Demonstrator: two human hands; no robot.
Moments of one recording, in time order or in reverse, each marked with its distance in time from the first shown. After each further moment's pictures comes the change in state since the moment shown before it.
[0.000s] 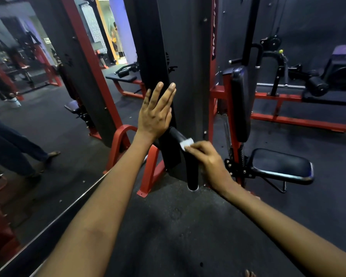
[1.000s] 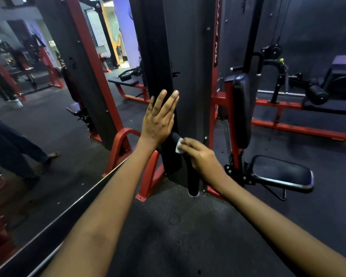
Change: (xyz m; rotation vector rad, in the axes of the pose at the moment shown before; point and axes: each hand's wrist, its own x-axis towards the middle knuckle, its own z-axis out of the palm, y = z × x) left_hand 0.000 -0.002 0.000 -0.046 -0.022 -0.013; right_hand 0.028 -0.019 -0.001 0.062 0.020 -0.240
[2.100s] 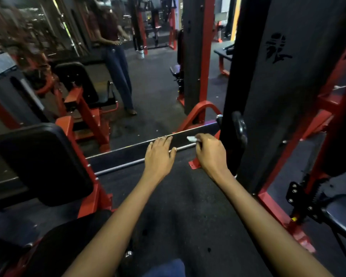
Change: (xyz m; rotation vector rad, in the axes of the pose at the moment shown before) left_hand -0.121 0.105 -0.206 0.152 -0.845 -1.127; right_hand -0.018 -0.065 0.027 0.156 -0.203 0.028
